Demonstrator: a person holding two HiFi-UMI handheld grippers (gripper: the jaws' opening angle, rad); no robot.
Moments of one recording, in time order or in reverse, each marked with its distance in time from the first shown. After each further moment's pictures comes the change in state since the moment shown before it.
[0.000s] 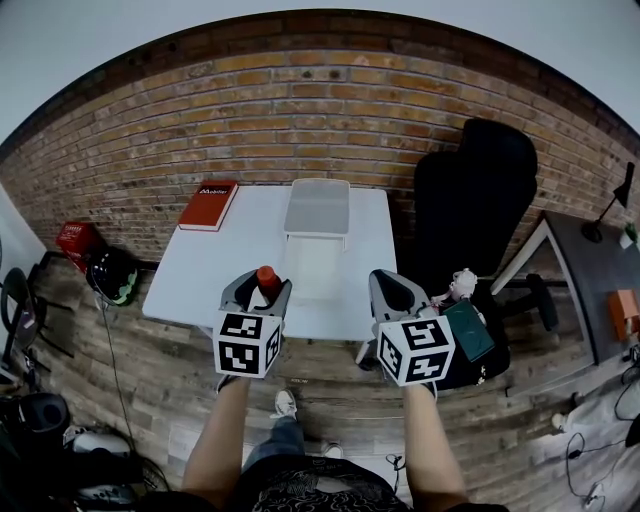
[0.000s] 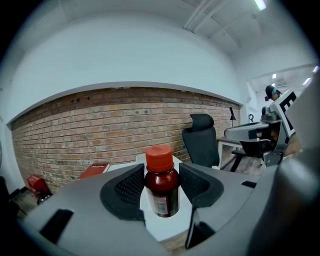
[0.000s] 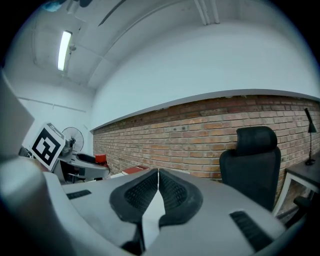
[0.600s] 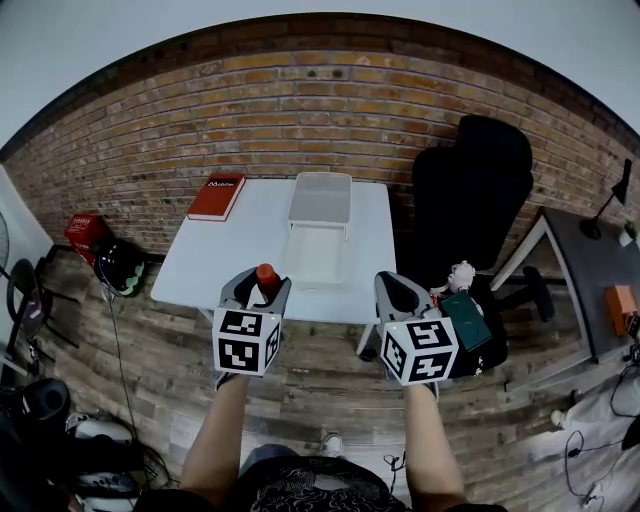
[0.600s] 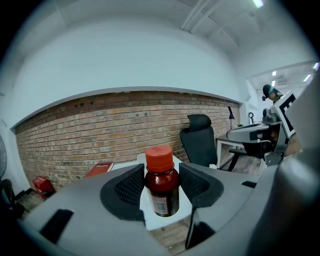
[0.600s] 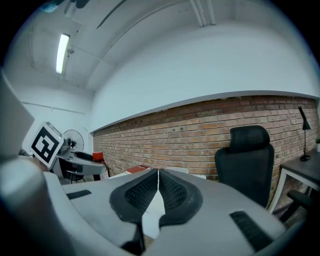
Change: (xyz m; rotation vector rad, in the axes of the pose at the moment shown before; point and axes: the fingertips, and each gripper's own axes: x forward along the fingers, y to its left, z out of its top) left arm -0.049 -0.019 0.000 0.011 0.007 0.026; right arm -0.050 0.008 -0.003 0.031 0.003 -0.004
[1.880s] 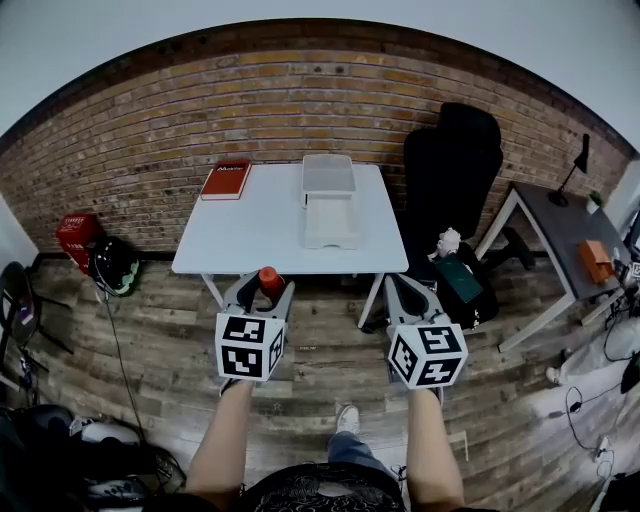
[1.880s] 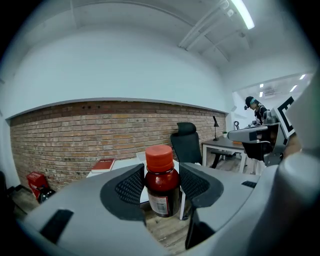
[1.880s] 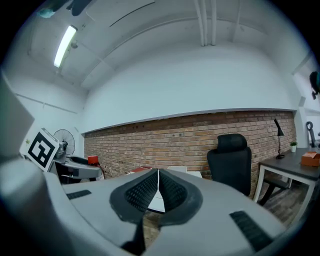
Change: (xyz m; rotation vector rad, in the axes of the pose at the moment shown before) left arm -0.167 0.028 -0.062 -0.011 -0.077 -0.115; right arm -0.129 0.148 -0.017 0.011 -0.047 -0.162
